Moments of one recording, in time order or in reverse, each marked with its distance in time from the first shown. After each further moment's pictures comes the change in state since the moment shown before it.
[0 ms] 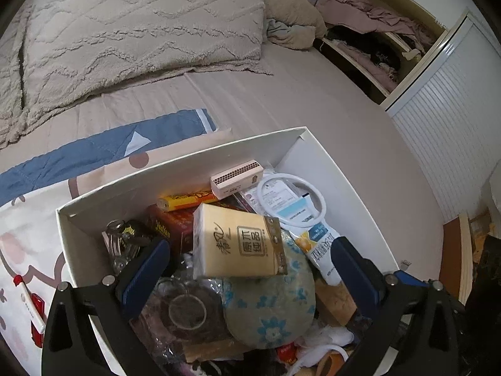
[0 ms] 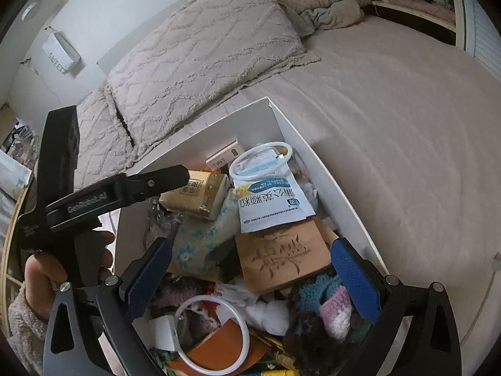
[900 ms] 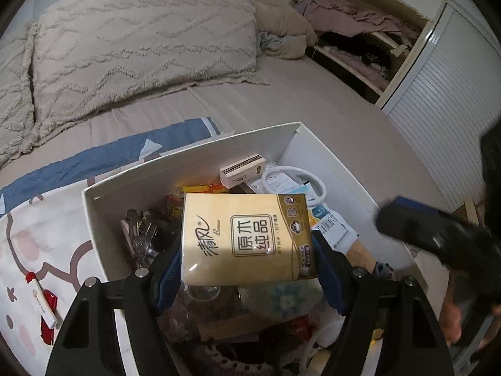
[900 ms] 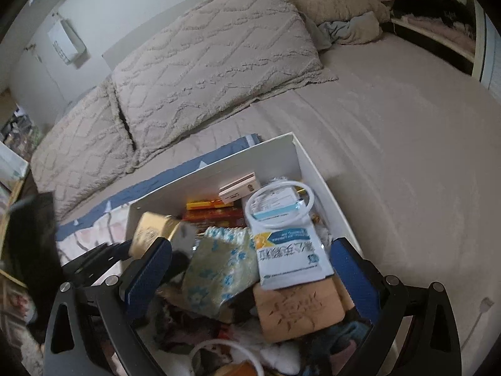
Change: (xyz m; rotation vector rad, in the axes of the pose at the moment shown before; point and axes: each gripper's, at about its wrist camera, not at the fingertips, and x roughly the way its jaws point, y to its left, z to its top) left arm -0.016 -0.001 -0.024 0.070 -0.074 0.044; right arm 0.012 0.027 0.047 -0.070 0.002 -0.006
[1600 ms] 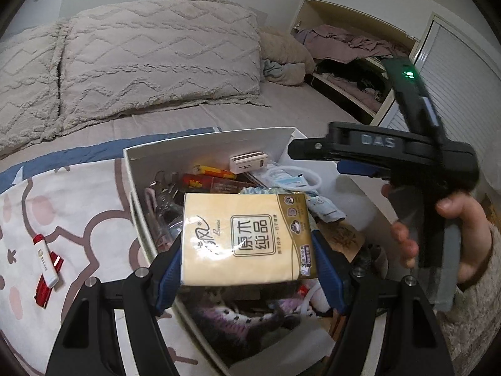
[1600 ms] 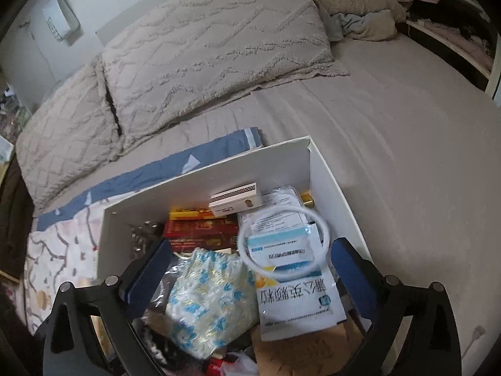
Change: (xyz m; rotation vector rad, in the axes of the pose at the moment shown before) left arm -0.045 0.004 -0.060 -0.024 -0.162 -0.007; right arm 0.046 0.009 0.025 -0.069 0.062 -0.059
